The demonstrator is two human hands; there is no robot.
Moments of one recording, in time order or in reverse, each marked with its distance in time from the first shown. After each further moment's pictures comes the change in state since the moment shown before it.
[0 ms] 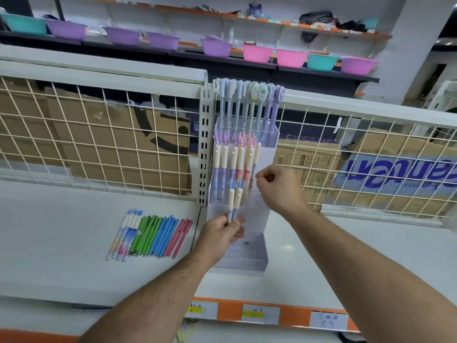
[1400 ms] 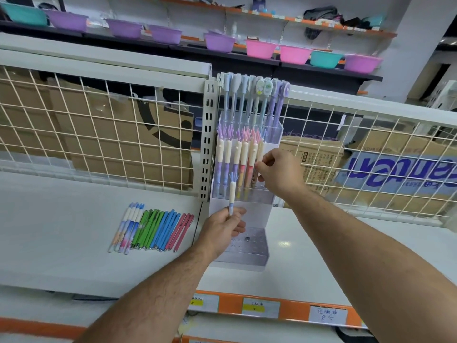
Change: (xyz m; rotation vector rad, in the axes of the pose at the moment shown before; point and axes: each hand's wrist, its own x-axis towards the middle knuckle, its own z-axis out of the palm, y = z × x) left_hand 0.004 -0.005 -0.001 0.024 0.002 0.031; right_hand 0.022 -0.012 0.000 -0.105 0.016 -0.009
